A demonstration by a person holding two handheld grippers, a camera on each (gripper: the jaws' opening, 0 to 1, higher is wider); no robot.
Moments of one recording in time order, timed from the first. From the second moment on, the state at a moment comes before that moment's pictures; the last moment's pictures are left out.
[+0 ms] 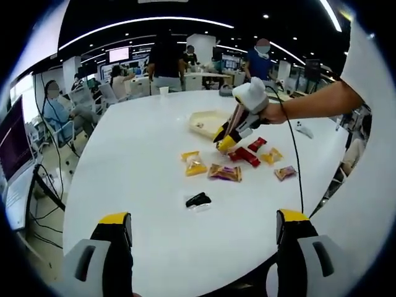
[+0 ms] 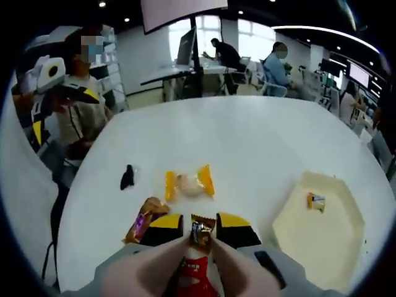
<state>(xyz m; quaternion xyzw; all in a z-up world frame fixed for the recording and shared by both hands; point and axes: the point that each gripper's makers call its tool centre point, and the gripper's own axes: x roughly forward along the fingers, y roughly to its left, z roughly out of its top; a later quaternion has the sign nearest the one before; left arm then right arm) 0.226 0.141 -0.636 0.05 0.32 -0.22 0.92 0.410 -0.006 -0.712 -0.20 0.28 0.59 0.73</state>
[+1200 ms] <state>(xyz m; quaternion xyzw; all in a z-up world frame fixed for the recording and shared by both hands) 0.225 0.125 -0.628 0.06 0.30 -0.32 0.90 0.408 -0.042 -0.696 -0.11 0.27 0.35 0.89</state>
